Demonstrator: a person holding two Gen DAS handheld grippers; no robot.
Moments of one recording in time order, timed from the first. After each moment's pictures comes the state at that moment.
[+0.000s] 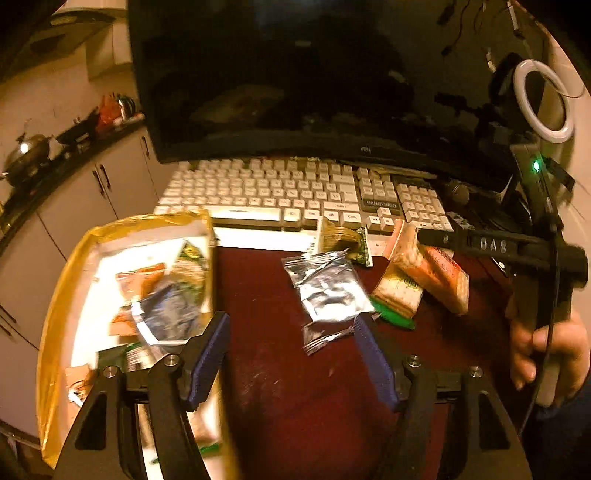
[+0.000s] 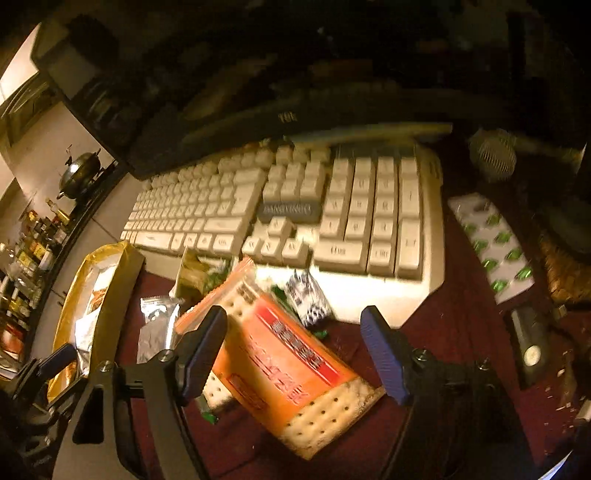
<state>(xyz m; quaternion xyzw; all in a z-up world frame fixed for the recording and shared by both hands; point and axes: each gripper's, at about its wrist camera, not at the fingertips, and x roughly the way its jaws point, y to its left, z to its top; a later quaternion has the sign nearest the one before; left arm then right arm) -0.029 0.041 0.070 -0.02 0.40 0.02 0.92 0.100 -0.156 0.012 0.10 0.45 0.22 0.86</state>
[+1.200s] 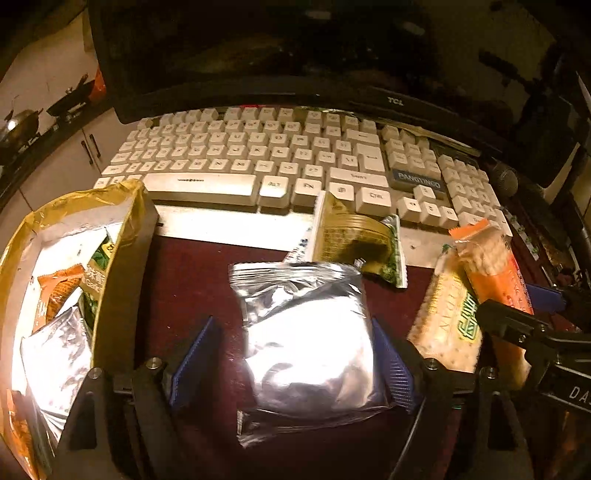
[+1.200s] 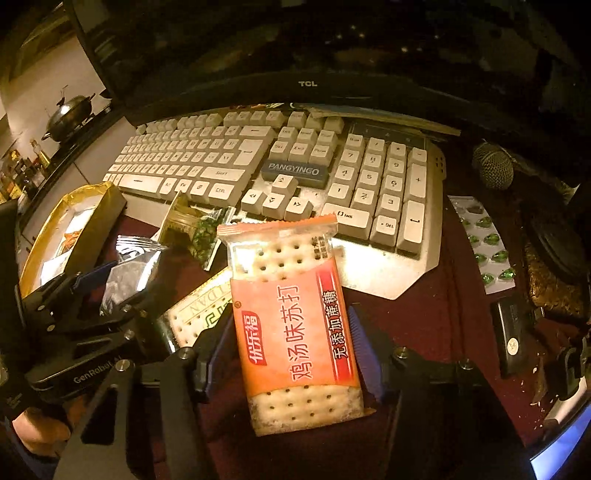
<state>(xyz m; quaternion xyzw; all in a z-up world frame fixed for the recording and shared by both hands) 0.057 0.028 0.008 -0.03 0.44 0.05 0.90 0.078 -0.132 0.008 -0.02 0.47 0.19 0.86</state>
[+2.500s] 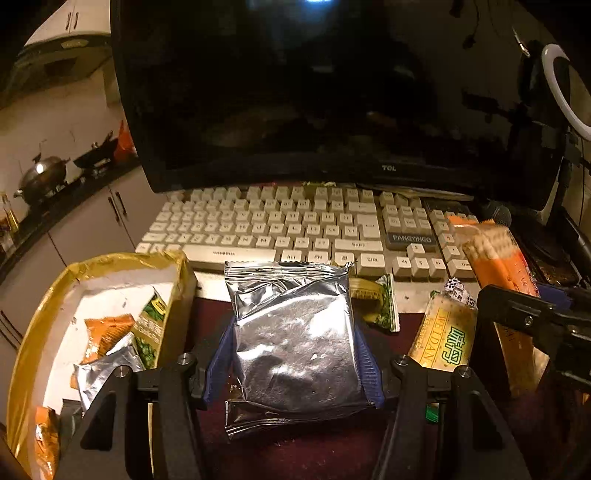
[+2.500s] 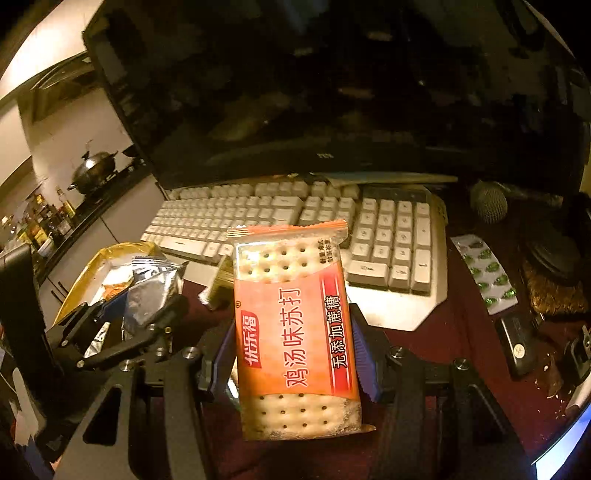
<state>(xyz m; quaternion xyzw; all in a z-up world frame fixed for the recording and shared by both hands) 0.029 0.016 0.042 0.02 0.32 0.08 0.94 0.046 -0.137 0.038 0.05 0.36 0.22 0.91</state>
